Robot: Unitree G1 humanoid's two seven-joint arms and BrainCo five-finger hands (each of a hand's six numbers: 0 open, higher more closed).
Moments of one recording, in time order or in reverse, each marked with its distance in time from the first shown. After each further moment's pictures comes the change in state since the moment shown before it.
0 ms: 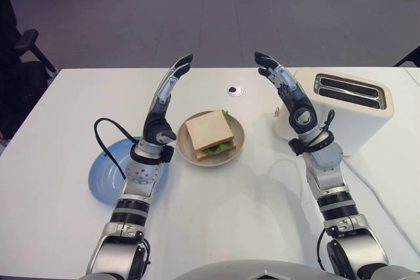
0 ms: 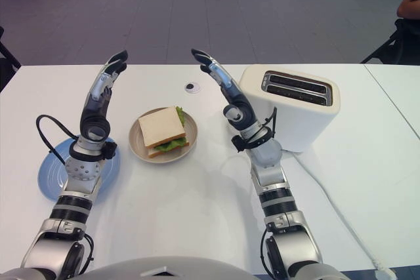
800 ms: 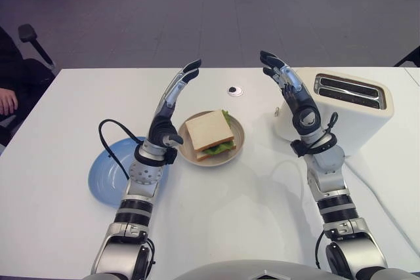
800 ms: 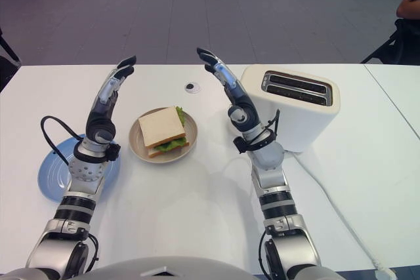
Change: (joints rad) left arm 0.000 -0.032 0.015 0.010 0.029 -0.017 -0.046; right arm 0.026 0.015 -0.030 -0.035 -0.001 0.000 0.000
